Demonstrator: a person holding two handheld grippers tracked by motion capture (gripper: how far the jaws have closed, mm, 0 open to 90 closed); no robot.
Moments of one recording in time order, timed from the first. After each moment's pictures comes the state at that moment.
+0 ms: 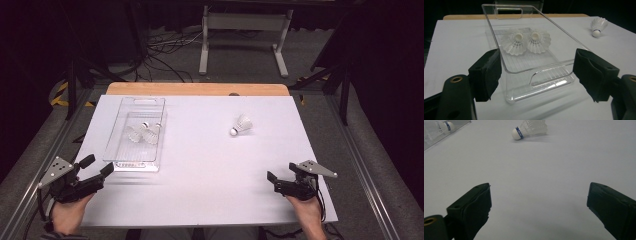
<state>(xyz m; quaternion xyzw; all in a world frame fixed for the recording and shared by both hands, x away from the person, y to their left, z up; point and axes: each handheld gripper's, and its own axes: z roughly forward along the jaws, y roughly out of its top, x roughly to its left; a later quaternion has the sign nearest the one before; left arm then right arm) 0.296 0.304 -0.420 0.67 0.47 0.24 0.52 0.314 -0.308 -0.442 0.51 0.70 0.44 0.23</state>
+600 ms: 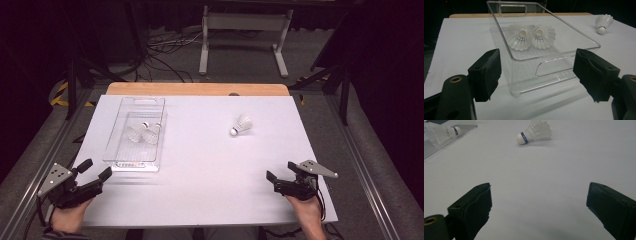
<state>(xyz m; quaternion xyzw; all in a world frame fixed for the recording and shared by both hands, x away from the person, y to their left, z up) 0.289 0.307 -0.434 0.67 0.47 0.25 0.51 0.314 -0.307 -0.440 0.50 0.70 0.45 0.23</state>
